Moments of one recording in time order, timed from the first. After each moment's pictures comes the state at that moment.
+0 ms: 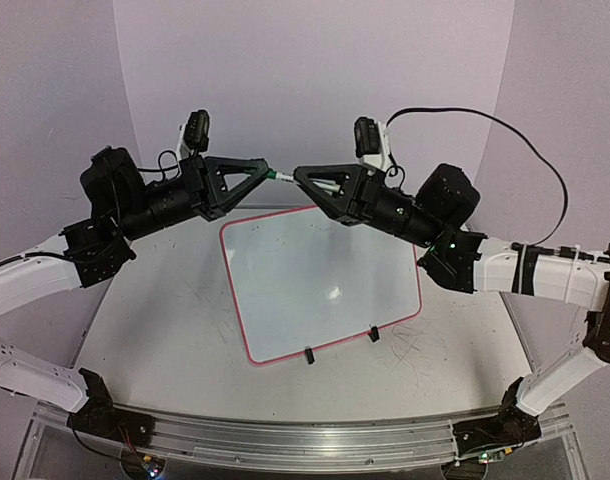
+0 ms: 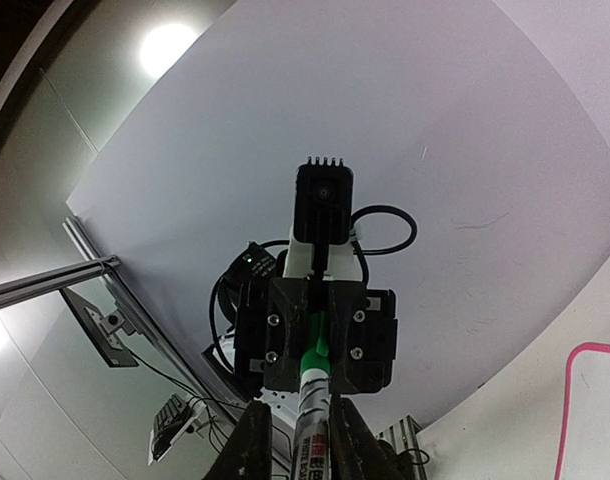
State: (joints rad) left arm -0.86 1.15 1.05 0.38 0.44 -0.92; right arm 0.91 1.48 1.13 0.77 -0.50 0.97
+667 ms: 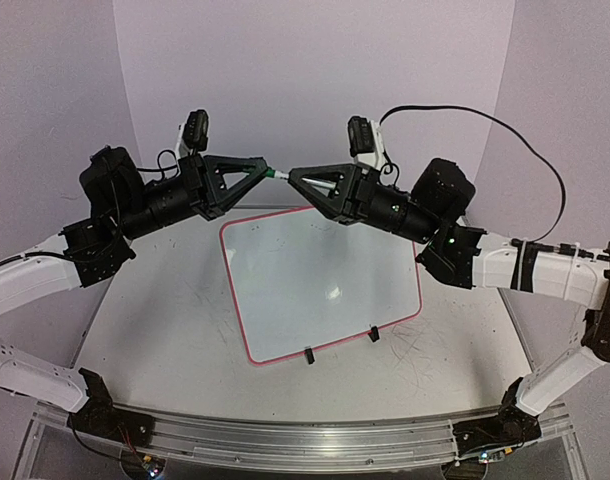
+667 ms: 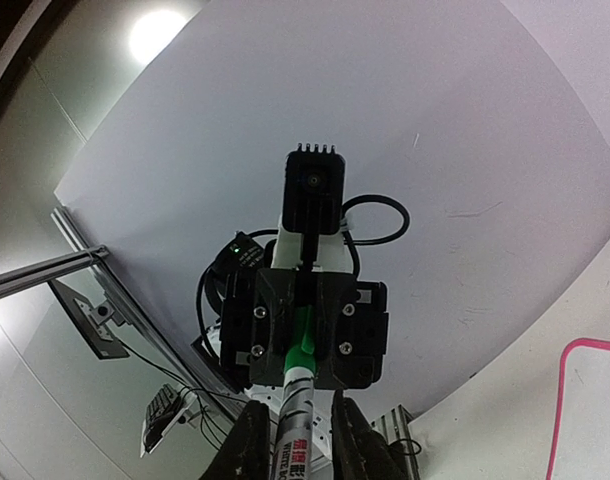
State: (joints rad) left arm -0.86 1.15 1.05 0.38 0.44 -0.94; right arm 0.91 1.50 1.18 0.69 -0.52 0.93
